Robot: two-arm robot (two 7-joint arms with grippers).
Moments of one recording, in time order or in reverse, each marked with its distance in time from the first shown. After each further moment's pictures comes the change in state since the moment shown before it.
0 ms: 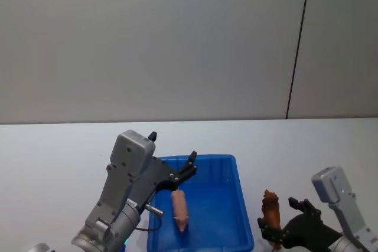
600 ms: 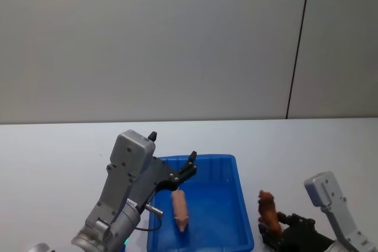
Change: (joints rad) left arm 0.000 0.000 0.000 0.000 0.000 0.000 0.000; right arm 0.017 -0.023 -0.013 0.045 0.022 0.060 0.005
